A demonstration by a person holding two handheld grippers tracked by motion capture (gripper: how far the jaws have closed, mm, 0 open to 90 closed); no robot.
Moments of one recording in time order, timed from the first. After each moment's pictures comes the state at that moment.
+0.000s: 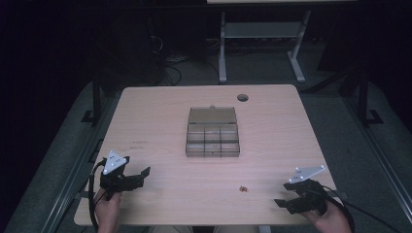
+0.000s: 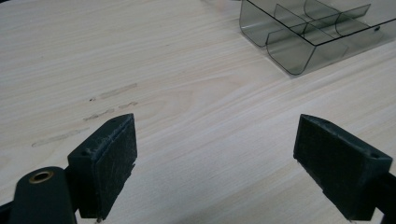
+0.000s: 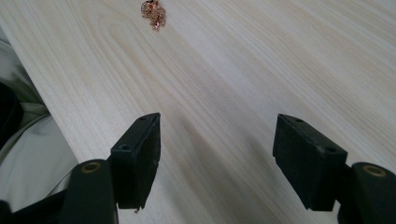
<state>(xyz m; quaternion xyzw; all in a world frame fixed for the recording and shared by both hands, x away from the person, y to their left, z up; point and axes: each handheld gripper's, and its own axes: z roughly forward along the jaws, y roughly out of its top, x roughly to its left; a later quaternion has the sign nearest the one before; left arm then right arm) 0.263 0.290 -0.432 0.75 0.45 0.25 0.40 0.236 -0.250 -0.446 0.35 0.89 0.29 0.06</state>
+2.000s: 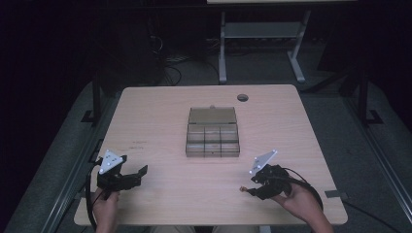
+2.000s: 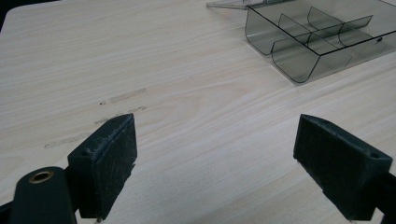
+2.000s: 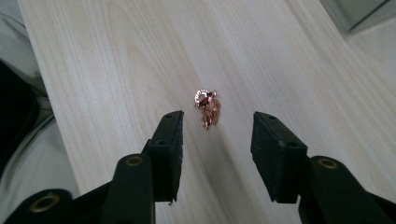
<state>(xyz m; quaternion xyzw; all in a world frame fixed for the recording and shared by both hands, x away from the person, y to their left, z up) 0.263 0.297 -0.429 0.74 0.46 0.26 0.41 0.276 -0.159 -0.422 0.22 0.94 0.24 0.04</state>
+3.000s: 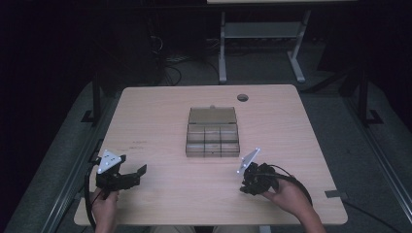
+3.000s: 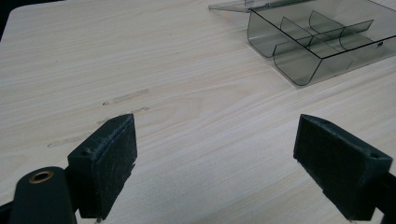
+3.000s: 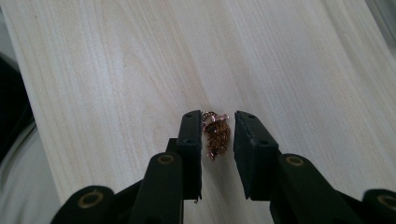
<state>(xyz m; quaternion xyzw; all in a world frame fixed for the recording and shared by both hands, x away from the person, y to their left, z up) 0.263 0.300 -0.428 0.74 0.47 0.25 0.41 0.291 -0.132 -0.436 0.20 0.96 0.20 0.02</state>
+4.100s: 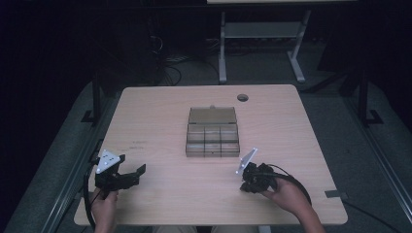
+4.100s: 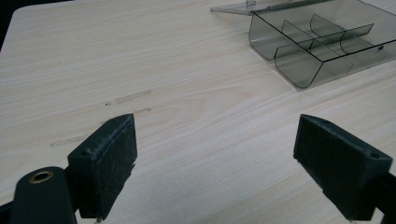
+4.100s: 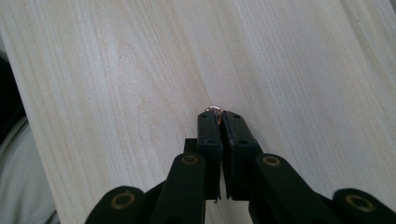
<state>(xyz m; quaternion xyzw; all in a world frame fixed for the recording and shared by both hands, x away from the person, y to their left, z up) 0.263 0.301 -0.427 0.73 0.47 0.26 0.42 0.295 -0.131 -0.440 0.20 0.96 0.18 0.00</state>
